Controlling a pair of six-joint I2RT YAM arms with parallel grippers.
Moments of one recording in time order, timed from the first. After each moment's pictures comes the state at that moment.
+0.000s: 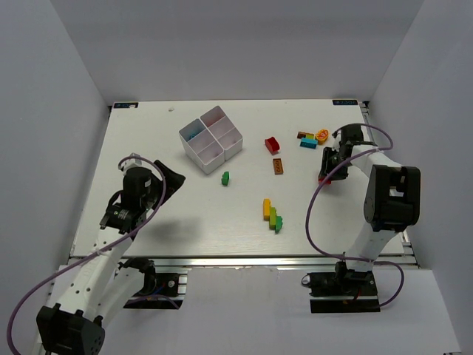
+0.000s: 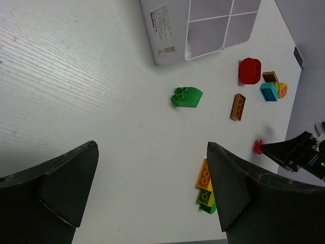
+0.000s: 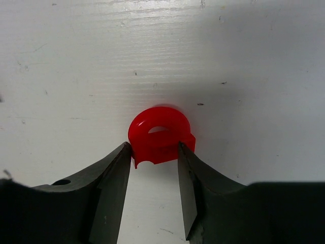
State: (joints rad) left arm -0.25 0.78 0.67 -0.46 -0.07 -0.90; right arm -0.03 1.79 1.17 -0.53 -0.16 0.09
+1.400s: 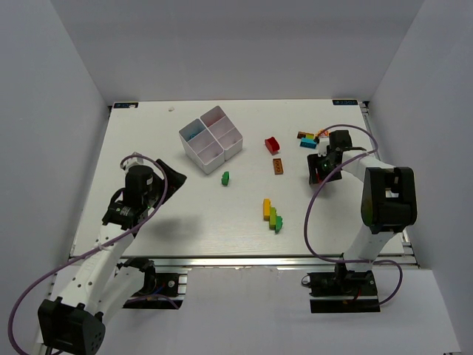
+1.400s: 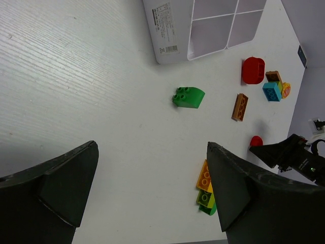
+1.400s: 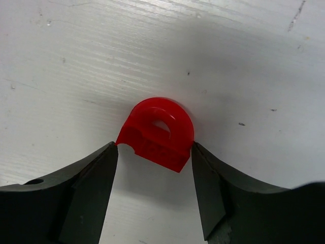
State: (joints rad) left arm -0.25 0.83 0.67 -0.43 -0.06 -0.91; right arm 0.05 1.78 1.09 -0.44 -0.18 -0.16
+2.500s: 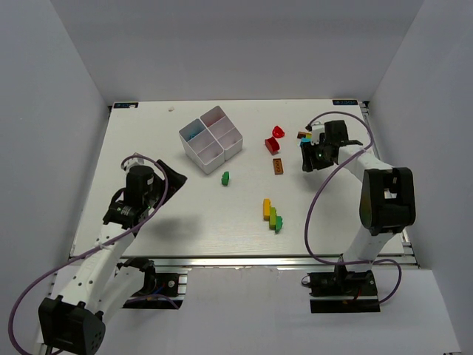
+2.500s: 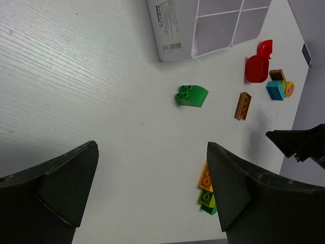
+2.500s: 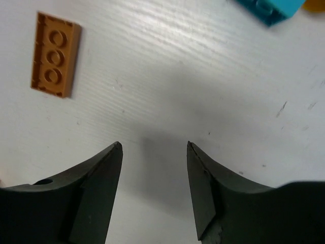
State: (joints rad) left arm -0.25 0.83 0.66 -0.43 -0.06 -0.91; right arm 0.11 1.76 1.16 -0.37 -0.24 -0.21
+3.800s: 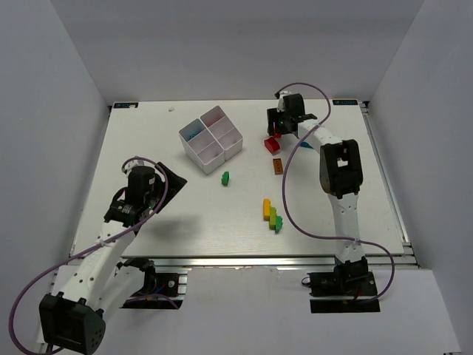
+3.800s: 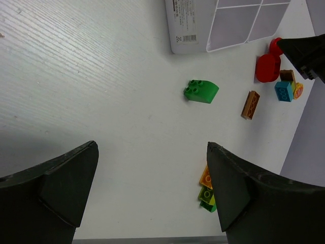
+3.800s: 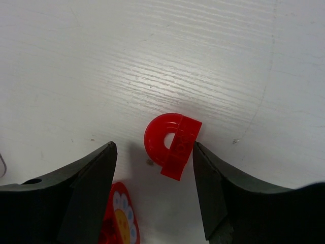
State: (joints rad) left arm -0.25 0.85 0.66 -0.48 -0.06 -0.96; right arm 0.29 2.38 1.94 -0.27 -0.11 0.05
